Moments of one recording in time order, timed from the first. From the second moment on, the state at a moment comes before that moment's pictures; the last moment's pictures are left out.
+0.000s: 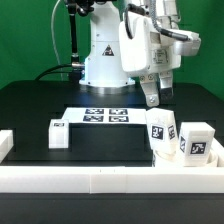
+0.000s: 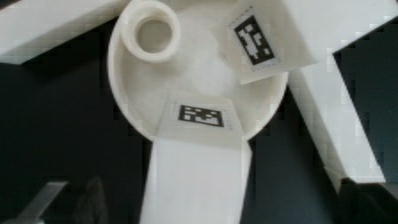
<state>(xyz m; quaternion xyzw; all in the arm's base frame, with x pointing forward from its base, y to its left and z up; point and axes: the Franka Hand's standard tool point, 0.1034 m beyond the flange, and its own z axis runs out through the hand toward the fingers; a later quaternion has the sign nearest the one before) 0.591 0.046 0.107 -0.55 0.83 0.01 0.13</state>
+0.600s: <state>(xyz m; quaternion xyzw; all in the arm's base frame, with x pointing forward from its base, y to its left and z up) 0.578 -0.027 0.106 -0.69 0.71 -0.02 0.13</state>
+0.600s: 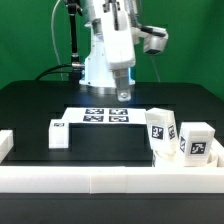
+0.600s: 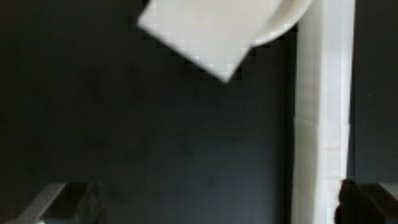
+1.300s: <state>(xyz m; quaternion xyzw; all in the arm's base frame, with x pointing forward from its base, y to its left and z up) 0.579 -0.028 0.096 -0.85 0.52 -0.04 0.09</state>
